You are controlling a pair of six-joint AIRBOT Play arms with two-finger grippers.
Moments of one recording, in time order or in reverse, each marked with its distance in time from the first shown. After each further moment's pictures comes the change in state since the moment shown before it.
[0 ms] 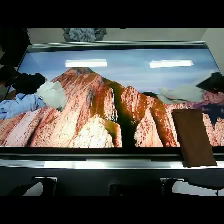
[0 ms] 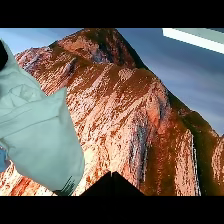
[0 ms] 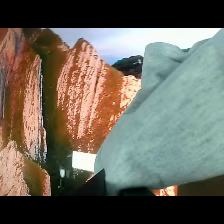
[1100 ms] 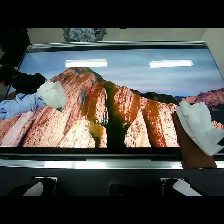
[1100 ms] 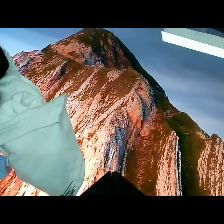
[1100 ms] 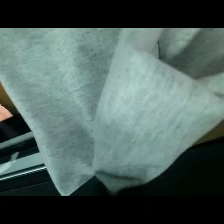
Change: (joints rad) left arm 0.000 0.000 0.000 -0.004 0.019 0.008; right arm -0.295 0.240 -0.436 -0.583 0.245 0.026
